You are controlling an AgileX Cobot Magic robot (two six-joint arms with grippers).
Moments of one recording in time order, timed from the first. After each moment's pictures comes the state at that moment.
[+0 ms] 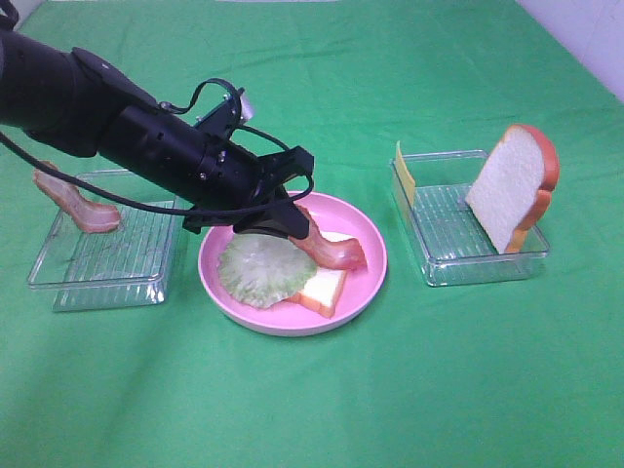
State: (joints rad) left arm -0.44 2.05 -1.24 -1.17 0.62 0.60; right arm 0.51 -0.01 -0.51 0.11 1.06 -0.14
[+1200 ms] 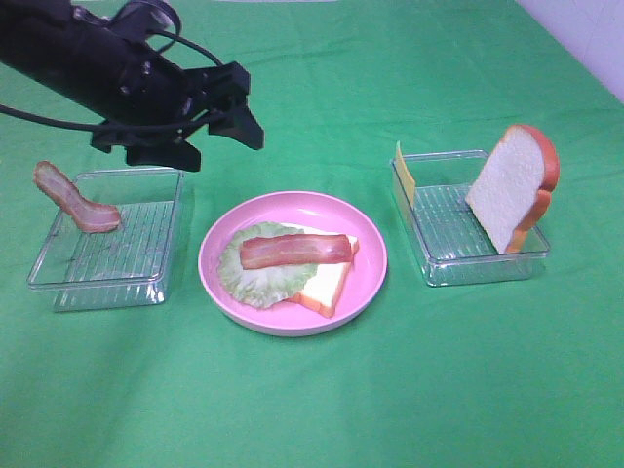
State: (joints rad) left arm -0.36 1.80 -1.24 -0.70 0.54 0.17; right arm 0.51 -0.01 -0.51 0.11 1.06 -0.14
